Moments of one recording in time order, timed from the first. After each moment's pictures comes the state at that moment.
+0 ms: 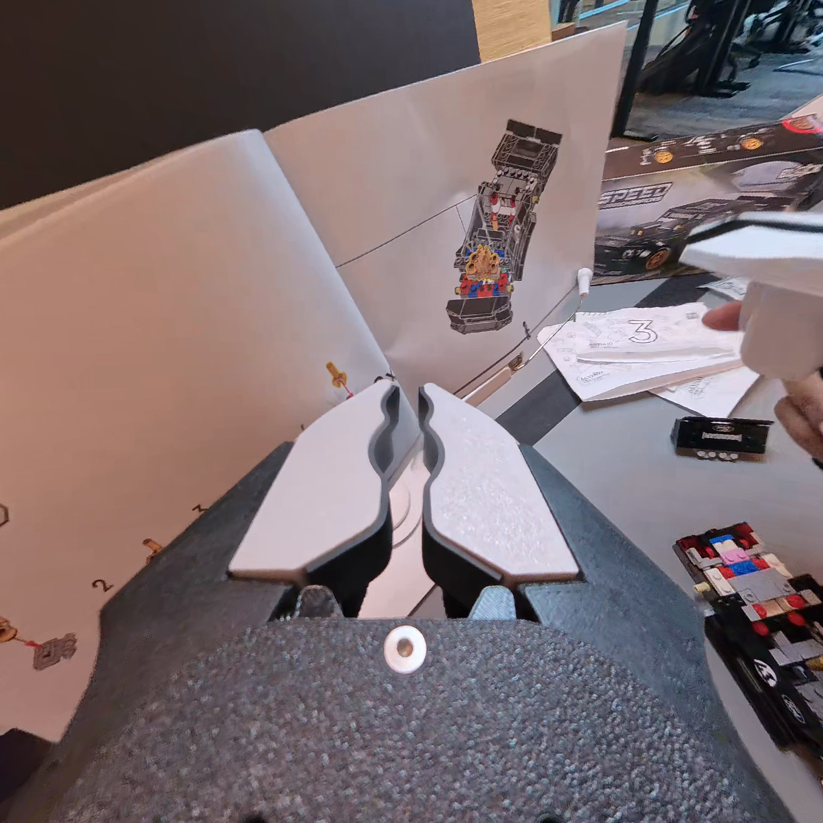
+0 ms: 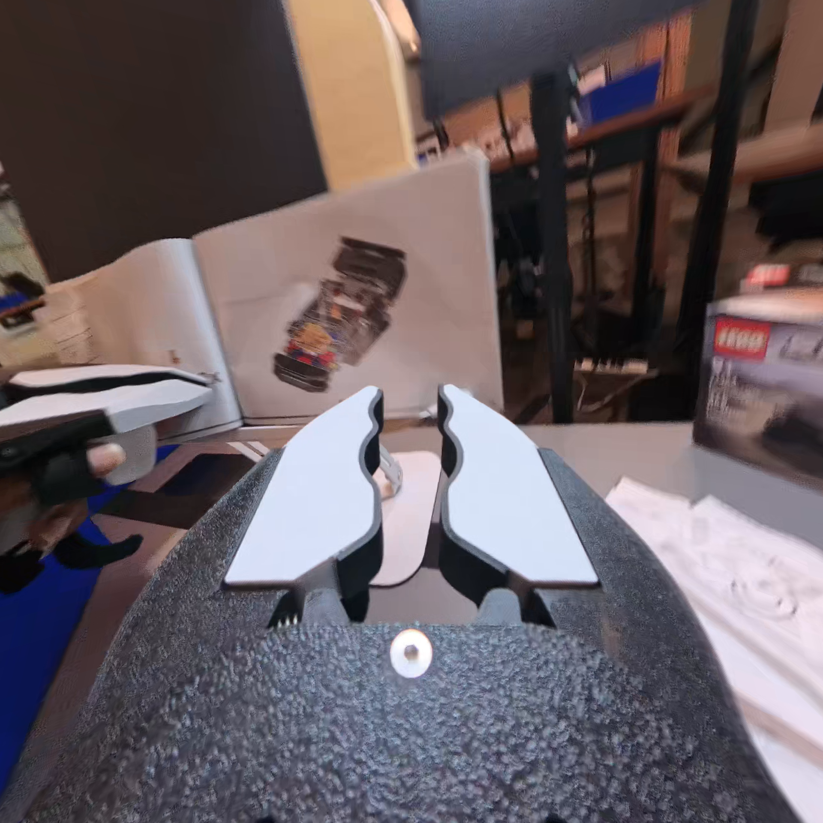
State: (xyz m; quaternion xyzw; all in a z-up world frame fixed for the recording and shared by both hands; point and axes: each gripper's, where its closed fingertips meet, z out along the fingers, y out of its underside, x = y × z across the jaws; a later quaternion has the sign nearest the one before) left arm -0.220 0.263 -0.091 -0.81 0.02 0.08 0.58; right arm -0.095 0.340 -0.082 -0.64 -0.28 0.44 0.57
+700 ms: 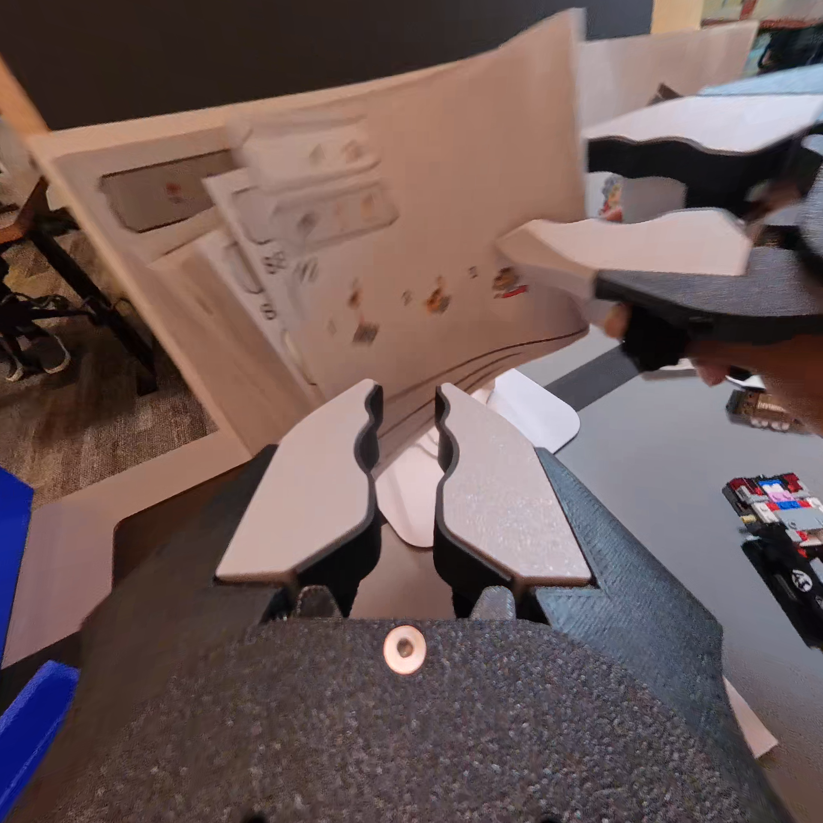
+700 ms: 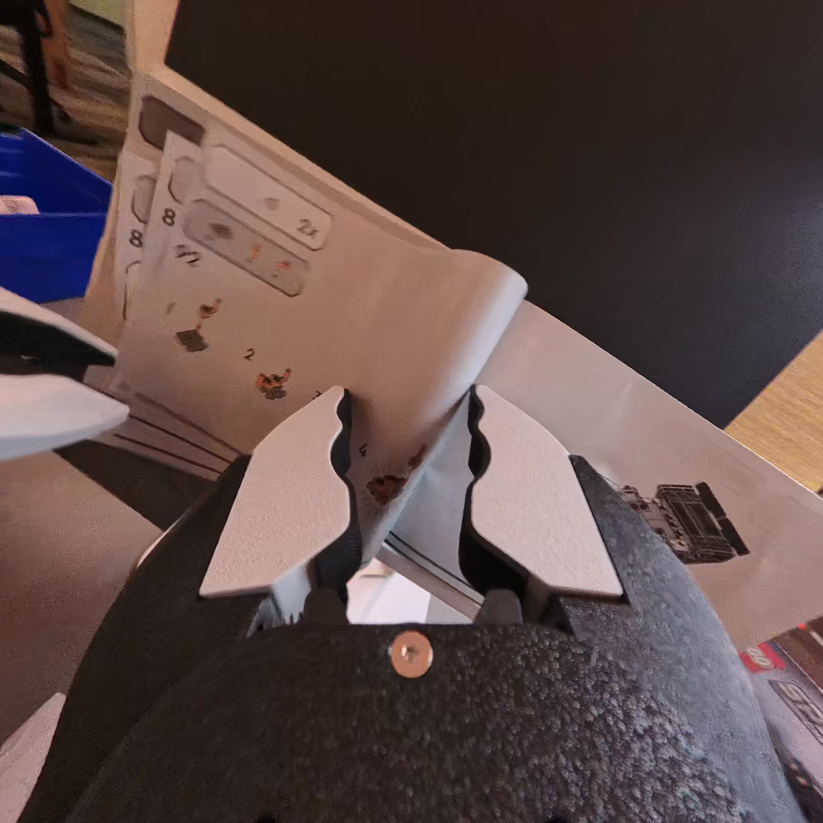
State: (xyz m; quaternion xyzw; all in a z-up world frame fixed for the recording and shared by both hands) left arm -0.287 0.165 -0.092 -0.80 -0.06 0.10 0.59; right arm -0.252 0.263 -0.053 -0.54 -0.50 0.22 0.64
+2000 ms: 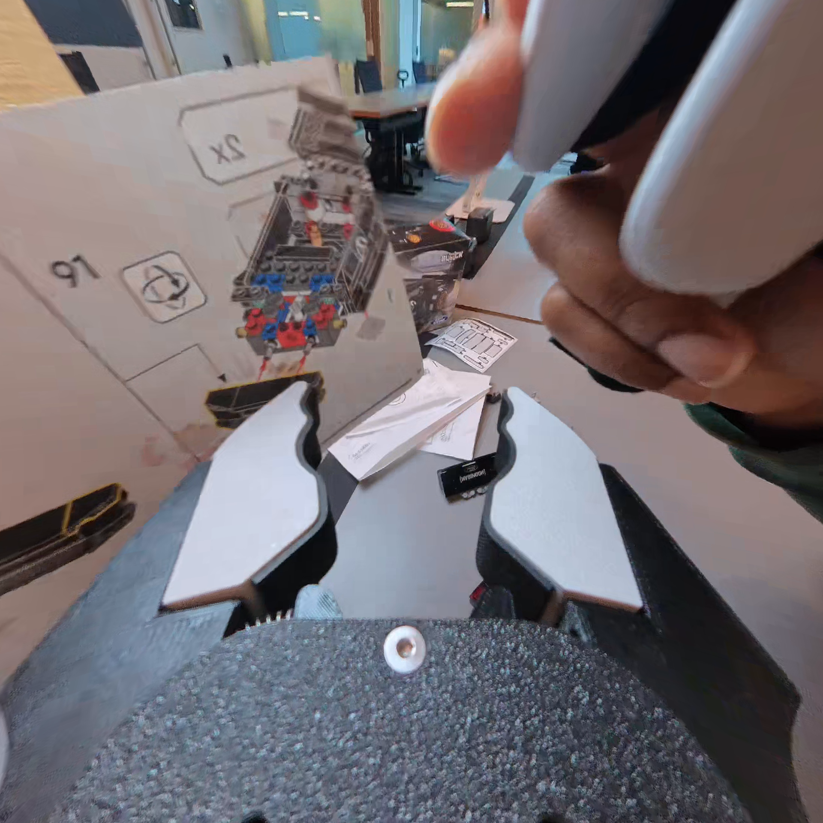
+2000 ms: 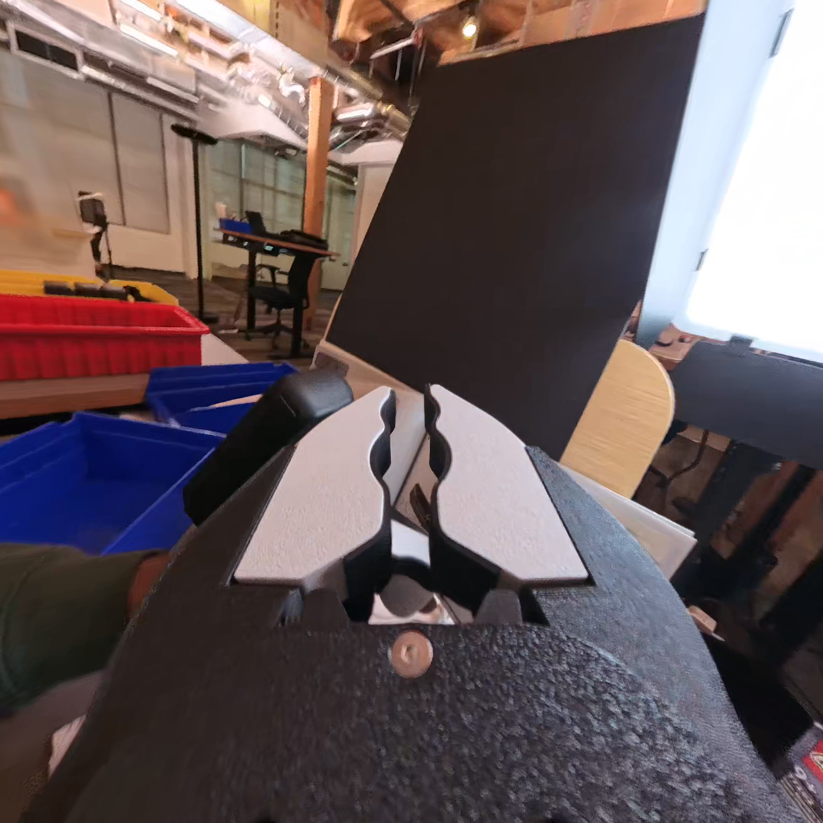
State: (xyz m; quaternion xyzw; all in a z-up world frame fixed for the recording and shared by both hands) left arm -0.077 0.303 -0.083 -0.76 0.18 -0.16 0.61; right arm -0.123 0.245 0.050 -0.42 -0.49 0.47 0.60
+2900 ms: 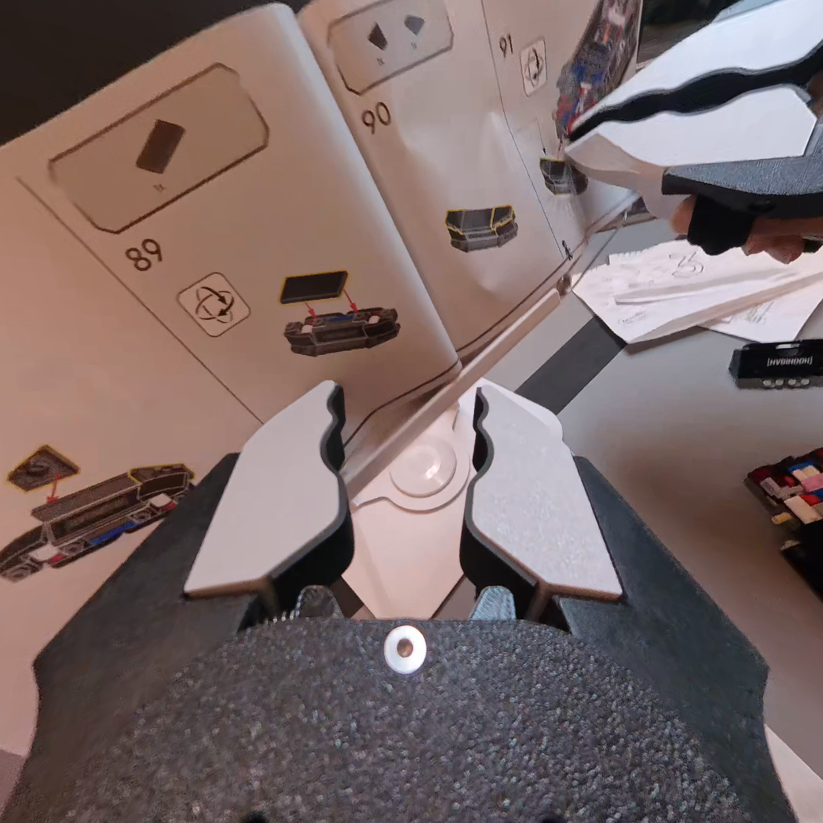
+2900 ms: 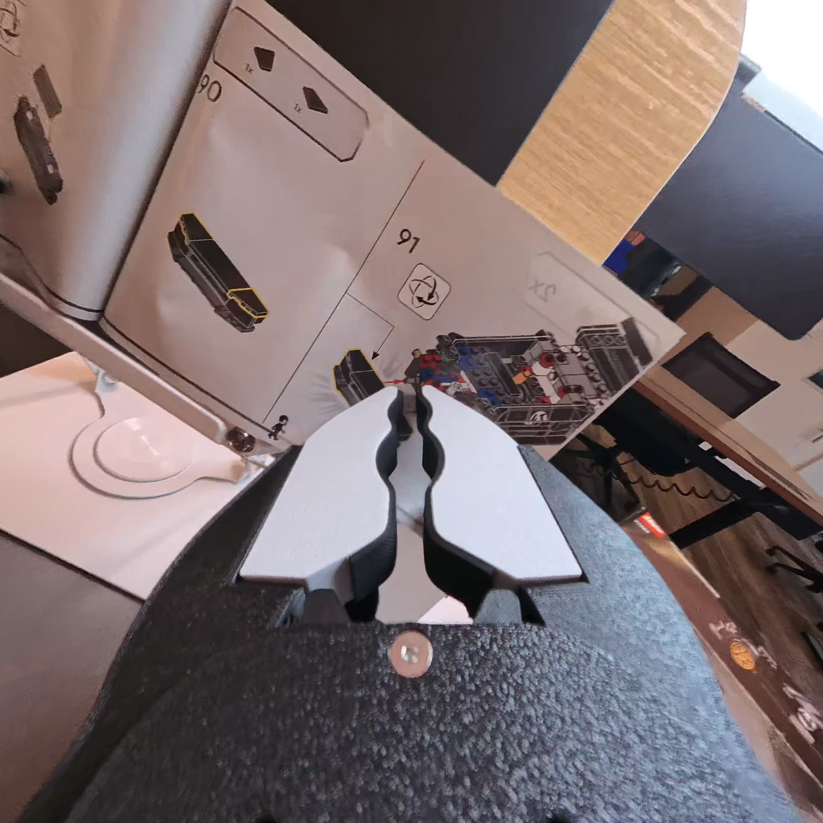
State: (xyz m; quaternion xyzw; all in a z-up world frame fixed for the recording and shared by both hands) left arm -0.248 0.242 -0.108 -0.82 0.06 0.11 0.56; right arm -0.166 0.371 -0.080 -0.53 -0.52 0.18 0.65
